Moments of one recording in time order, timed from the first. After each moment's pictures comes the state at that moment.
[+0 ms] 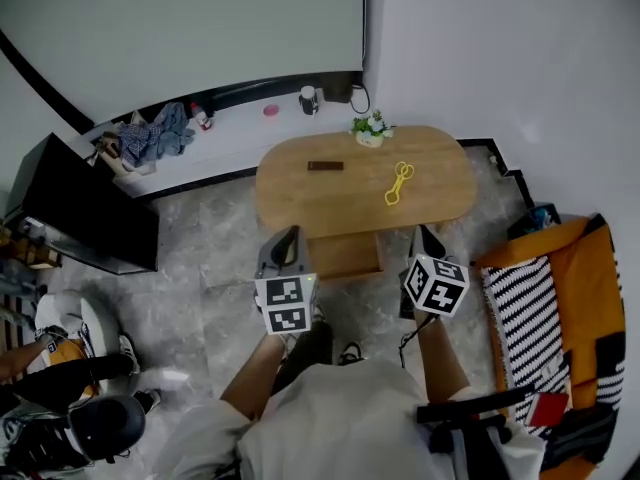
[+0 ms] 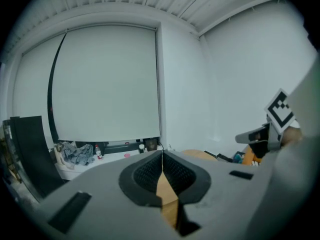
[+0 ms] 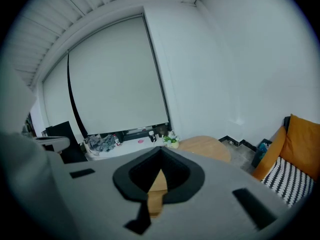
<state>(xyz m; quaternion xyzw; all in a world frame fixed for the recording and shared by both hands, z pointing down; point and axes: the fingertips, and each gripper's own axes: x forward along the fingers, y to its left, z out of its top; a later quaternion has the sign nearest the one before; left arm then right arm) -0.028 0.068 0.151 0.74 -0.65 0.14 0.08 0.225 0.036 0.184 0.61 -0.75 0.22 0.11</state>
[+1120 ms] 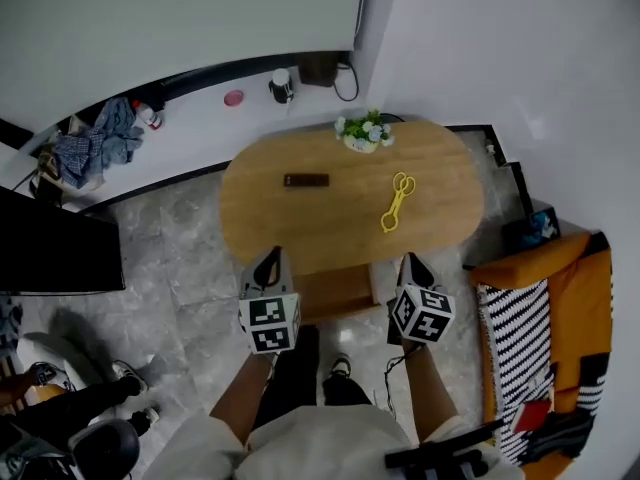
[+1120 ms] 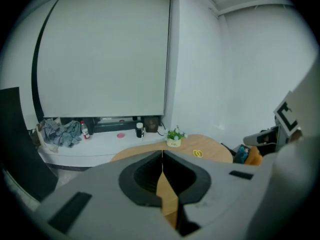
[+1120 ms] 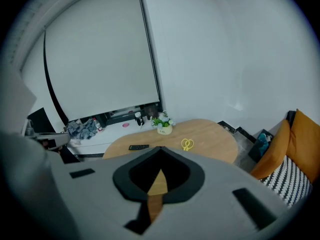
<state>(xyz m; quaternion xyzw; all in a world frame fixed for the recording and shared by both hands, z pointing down) -0.084 -0.147 0.311 0.73 -0.62 0.20 0.20 0.188 -0.146 0.329 0.63 -0.69 0.29 0.21</state>
